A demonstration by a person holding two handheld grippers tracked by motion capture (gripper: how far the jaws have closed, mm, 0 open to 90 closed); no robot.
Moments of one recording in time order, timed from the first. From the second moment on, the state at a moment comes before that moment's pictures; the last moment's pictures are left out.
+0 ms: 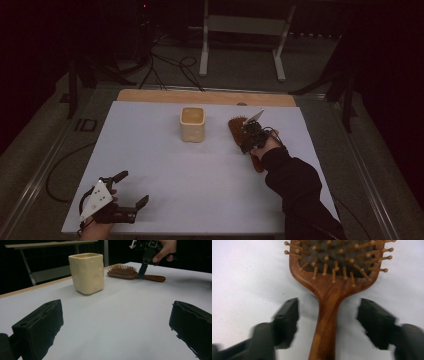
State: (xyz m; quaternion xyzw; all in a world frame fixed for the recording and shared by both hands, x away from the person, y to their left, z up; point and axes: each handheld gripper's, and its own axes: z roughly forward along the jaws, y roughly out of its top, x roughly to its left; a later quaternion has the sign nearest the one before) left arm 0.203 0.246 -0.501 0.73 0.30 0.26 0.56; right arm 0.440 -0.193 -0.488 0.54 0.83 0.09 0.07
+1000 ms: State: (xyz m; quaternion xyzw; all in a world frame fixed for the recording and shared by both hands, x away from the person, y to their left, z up) left arm 0.201 0.245 -0.500 0.73 0.30 0.26 0.56; right arm 0.452 -0.189 -0.492 0.57 0.82 0.04 0.03
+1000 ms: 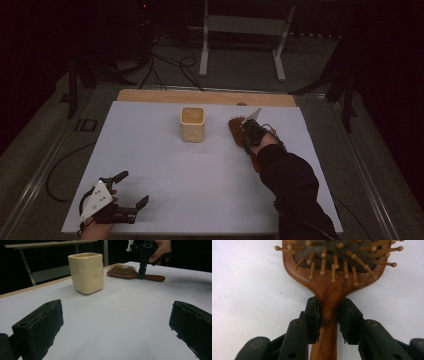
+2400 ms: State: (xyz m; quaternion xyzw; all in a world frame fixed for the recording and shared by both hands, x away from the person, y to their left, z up) left arm 0.203 0.245 -0.502 0.73 0.30 0.26 0.56; right arm 0.417 -0.208 -0.499 0.54 0.81 0.20 0.12
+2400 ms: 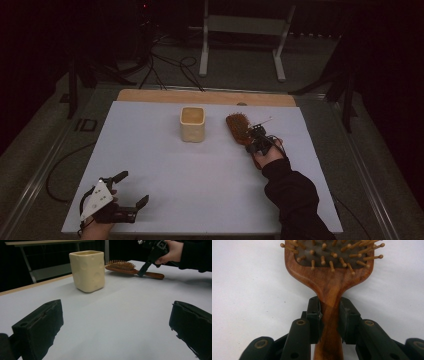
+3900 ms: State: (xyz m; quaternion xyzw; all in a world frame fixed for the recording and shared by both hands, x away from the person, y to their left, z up) left arm 0.210 0.225 -0.483 0.74 0.35 0.22 0.54; right arm 0.306 -0.215 -0.445 0.41 0.83 0.34 0.17
